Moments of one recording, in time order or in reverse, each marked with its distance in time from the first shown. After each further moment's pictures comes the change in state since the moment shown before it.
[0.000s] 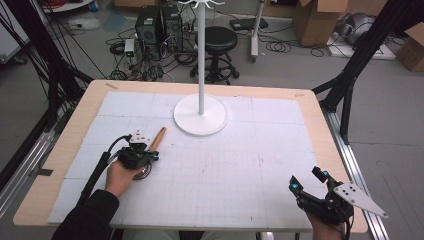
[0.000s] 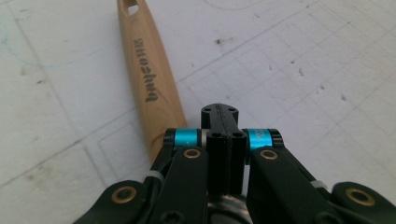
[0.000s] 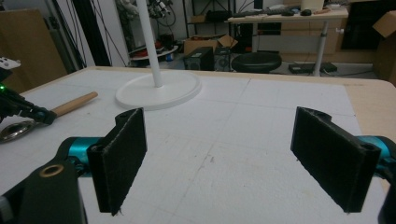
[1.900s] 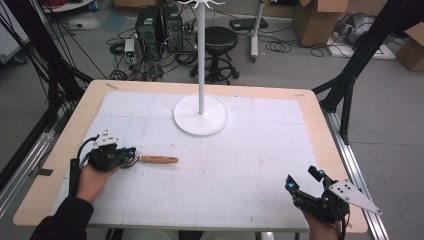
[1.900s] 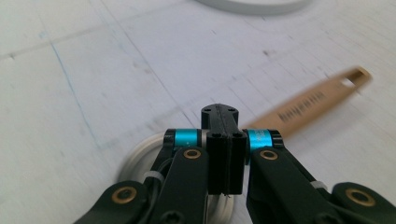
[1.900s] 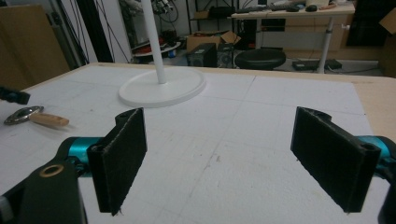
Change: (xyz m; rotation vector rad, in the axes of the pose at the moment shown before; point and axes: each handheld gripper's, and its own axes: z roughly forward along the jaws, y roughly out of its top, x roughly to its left) left arm 0.045 -0.016 -0.045 -0.137 0.014 -0.059; right arm 0.004 -0.001 0.007 0.015 0.010 -0.001
